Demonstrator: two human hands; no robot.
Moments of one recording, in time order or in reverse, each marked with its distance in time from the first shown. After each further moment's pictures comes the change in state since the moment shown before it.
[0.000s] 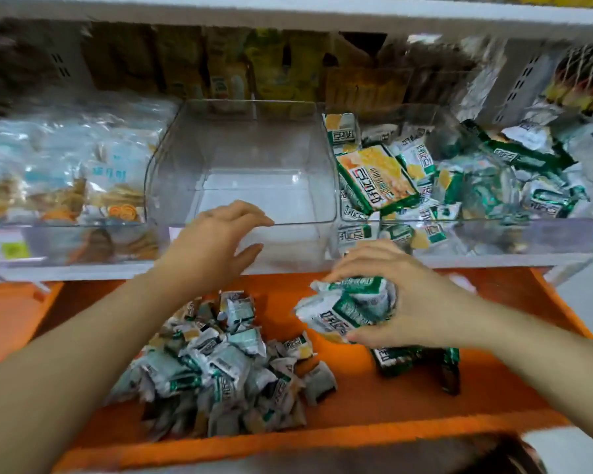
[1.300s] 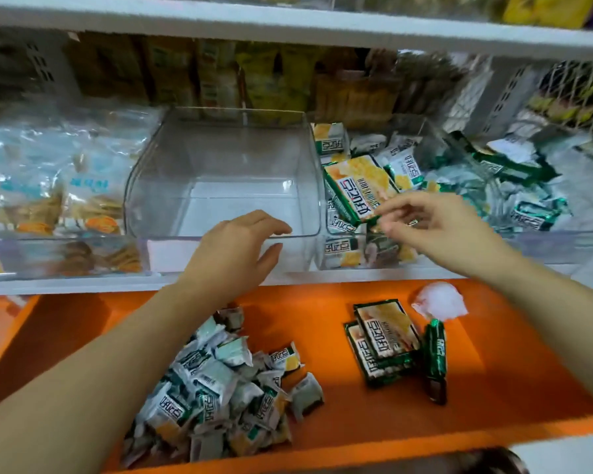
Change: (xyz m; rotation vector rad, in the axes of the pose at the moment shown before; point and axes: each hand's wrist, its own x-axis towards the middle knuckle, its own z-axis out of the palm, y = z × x) left_hand 0.027 0.037 0.010 -0.118 0.065 -0.110; right_hand 0.016 0.029 -0.066 0.125 0.333 0.224
